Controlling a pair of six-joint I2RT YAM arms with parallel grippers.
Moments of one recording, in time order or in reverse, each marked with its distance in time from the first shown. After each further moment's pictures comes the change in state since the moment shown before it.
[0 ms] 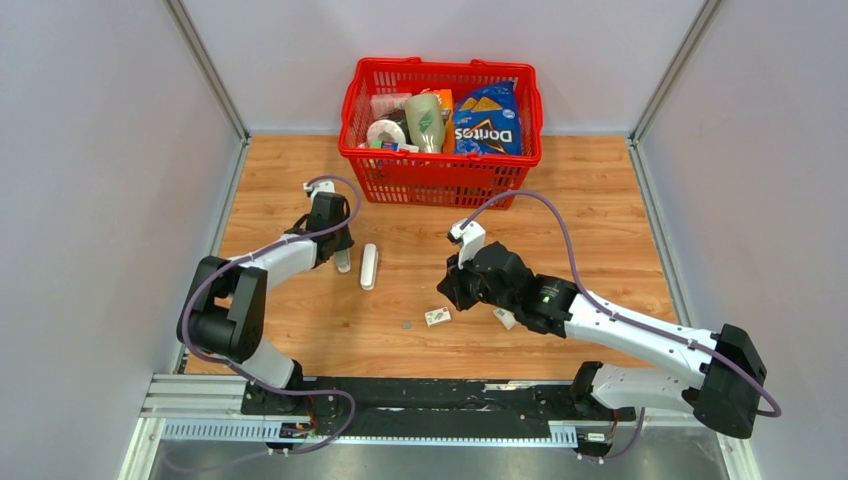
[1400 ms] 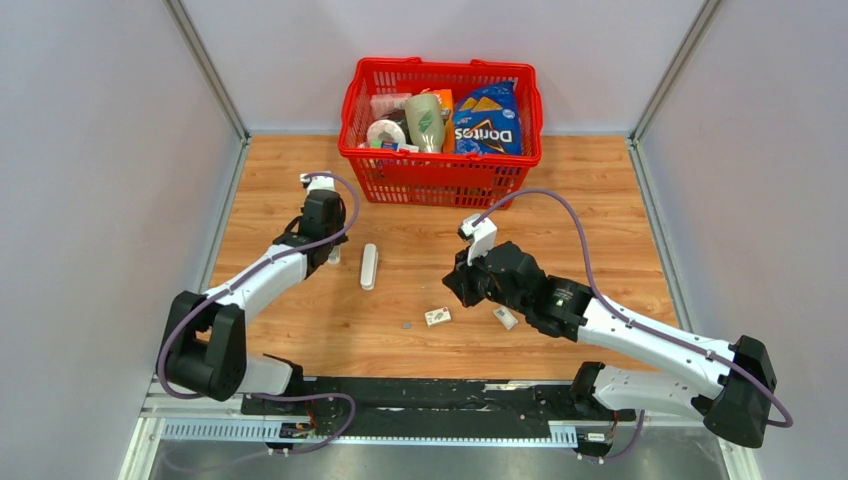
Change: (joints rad) left arm -0.039 -0.219 0.002 -0.071 -0.095 0.144; right arm 0.000 -0.076 0.006 -0.018 0.048 -0.018
